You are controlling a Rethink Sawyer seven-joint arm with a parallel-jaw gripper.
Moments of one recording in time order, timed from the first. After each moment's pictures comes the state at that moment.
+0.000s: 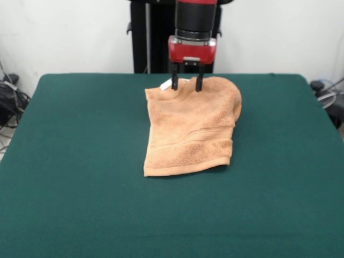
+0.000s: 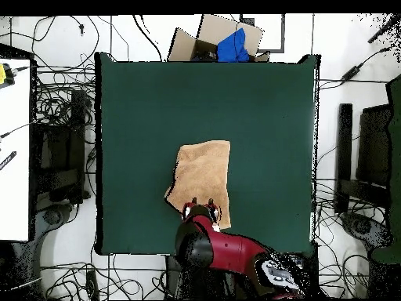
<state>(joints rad) -0.35 -0.64 0.00 2.23 -0.17 -0.27 1.57</state>
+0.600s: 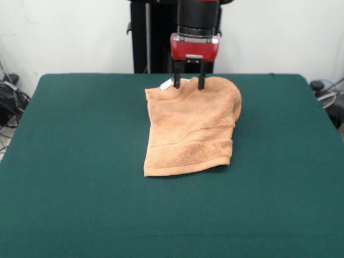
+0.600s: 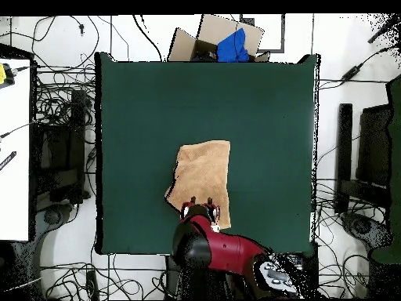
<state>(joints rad) -0.33 -0.66 0.00 2.24 -0.16 -0.27 1.57</state>
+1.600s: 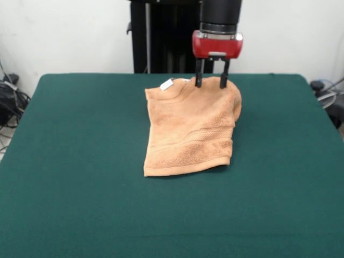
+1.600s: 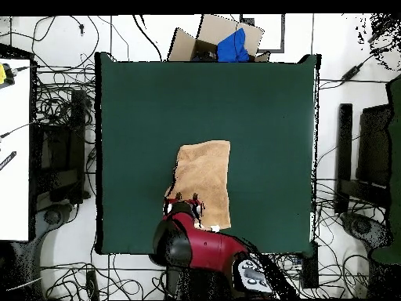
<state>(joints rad) -0.24 -0.70 0.02 2.26 -0.06 -0.27 1.57</state>
